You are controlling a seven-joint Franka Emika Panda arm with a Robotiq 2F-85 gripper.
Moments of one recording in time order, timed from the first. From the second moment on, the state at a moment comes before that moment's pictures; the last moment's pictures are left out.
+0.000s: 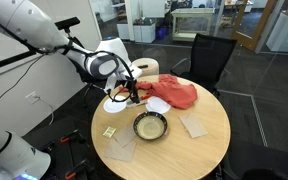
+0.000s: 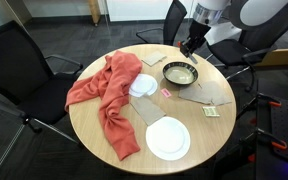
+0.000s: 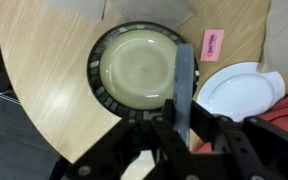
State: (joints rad) arm 0.16 0.13 -0.22 -2.32 -0.21 2.63 0.60
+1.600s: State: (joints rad) arm -0.18 0.33 -0.25 -2.25 -0.08 2.60 0.37
